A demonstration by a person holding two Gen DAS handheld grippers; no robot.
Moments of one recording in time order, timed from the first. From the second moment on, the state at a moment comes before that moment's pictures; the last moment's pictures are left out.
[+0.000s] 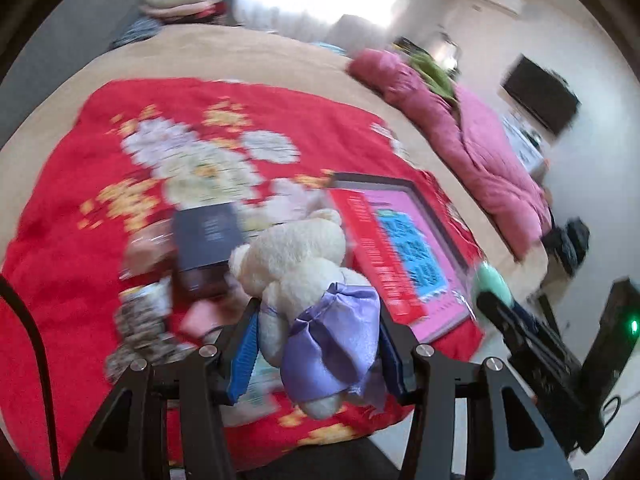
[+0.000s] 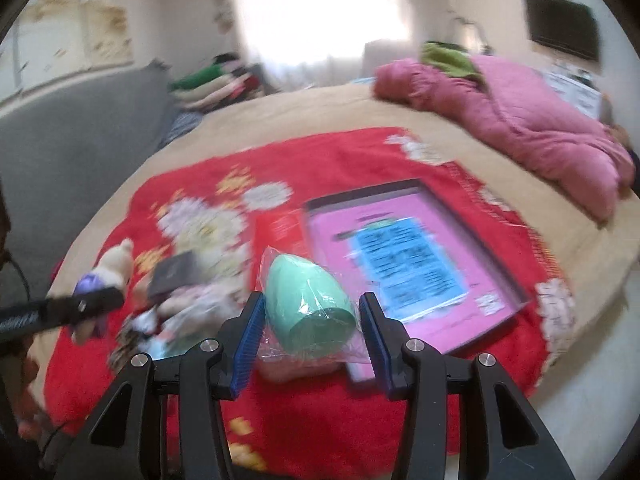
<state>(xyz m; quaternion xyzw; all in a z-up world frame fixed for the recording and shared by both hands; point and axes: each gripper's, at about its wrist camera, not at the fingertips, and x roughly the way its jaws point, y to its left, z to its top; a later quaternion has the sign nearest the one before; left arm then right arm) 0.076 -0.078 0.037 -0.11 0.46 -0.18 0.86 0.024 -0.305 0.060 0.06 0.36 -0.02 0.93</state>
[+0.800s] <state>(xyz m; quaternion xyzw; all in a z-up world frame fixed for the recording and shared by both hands) 0.145 -0.336 -0.031 0.13 0.58 -0.26 0.76 0.091 -0.466 -0.007 0.08 0.44 -0.12 0.89</state>
